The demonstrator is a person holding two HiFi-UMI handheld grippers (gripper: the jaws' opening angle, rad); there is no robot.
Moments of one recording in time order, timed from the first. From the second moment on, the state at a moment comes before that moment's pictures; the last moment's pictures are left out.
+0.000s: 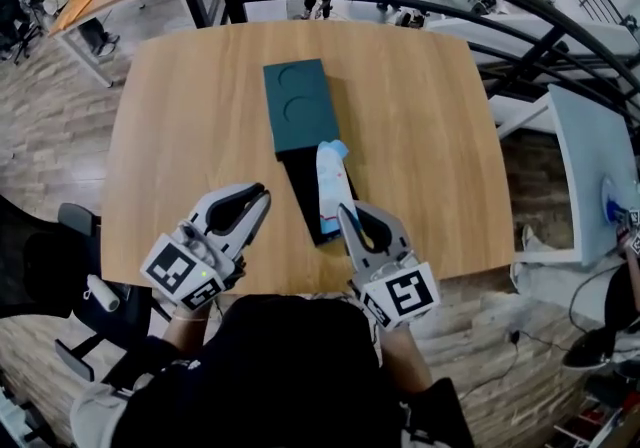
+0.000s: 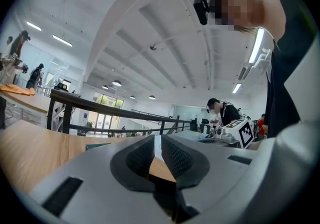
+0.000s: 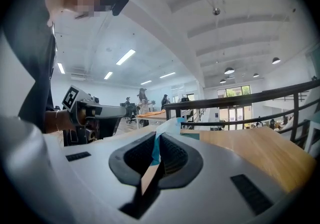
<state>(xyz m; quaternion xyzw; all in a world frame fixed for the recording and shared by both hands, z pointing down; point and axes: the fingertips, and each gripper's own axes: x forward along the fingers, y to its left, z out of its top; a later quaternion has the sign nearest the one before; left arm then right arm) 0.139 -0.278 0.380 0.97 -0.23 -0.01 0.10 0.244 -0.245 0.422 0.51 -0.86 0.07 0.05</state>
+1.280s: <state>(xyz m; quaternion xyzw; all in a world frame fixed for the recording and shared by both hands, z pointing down) 0.103 -0.297 0.415 0.94 -0.32 -0.01 0.14 0.226 -0.293 0.545 0.44 -0.87 0.09 0.21</state>
